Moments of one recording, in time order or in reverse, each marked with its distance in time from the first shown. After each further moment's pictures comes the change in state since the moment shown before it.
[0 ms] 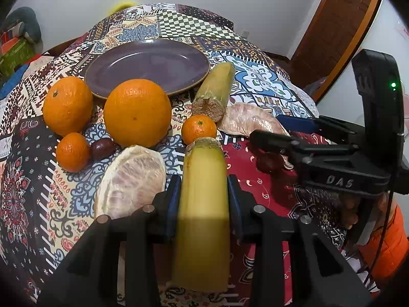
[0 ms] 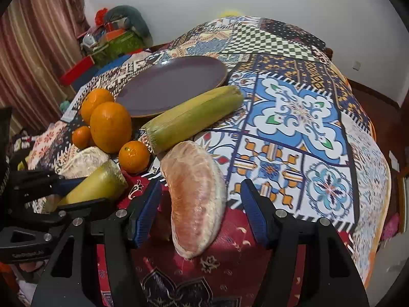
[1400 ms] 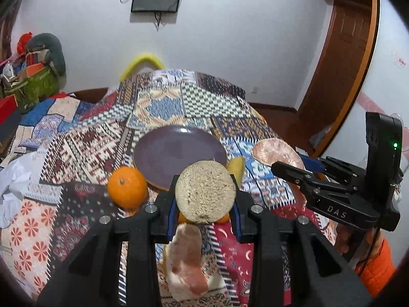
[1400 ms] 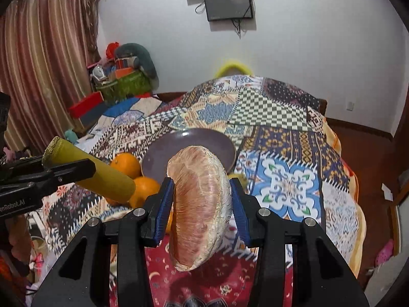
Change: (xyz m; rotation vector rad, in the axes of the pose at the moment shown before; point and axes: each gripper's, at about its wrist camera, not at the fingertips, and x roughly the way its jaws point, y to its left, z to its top) left arm -0.109 0.022 0.053 -0.035 -0.312 0.067; right arm -0.062 0.029 0.052 -0.039 -0.261 -0.032
